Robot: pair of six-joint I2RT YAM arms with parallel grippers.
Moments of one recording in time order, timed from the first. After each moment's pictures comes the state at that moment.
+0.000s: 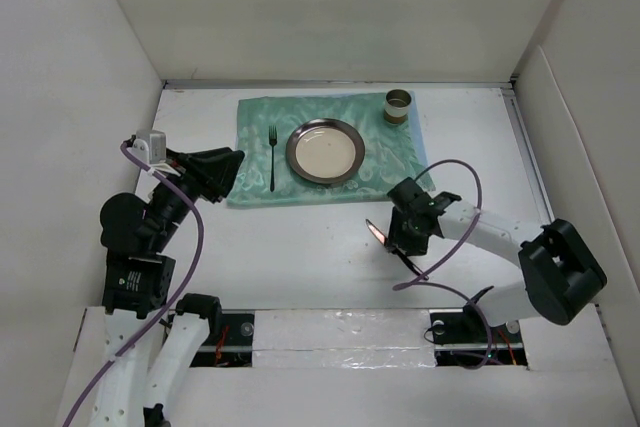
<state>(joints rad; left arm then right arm) -0.15 0.54 0.92 -0.22 0.37 -0.51 0.60 1.39 0.73 -0.62 0.06 0.84</state>
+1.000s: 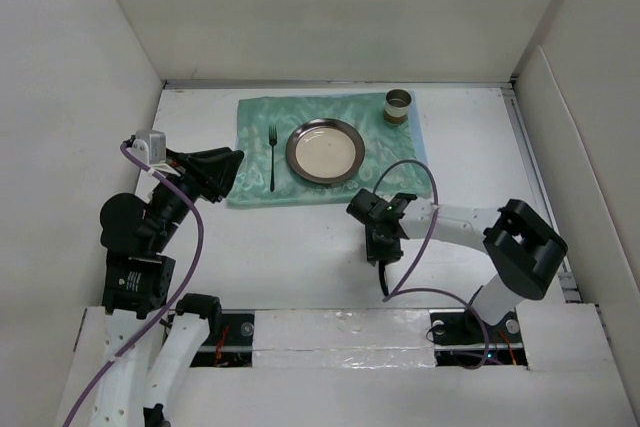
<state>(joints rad) -0.15 0.54 0.93 -0.22 0.36 -0.51 0.87 1.62 0.93 -0.74 0.13 0.87</state>
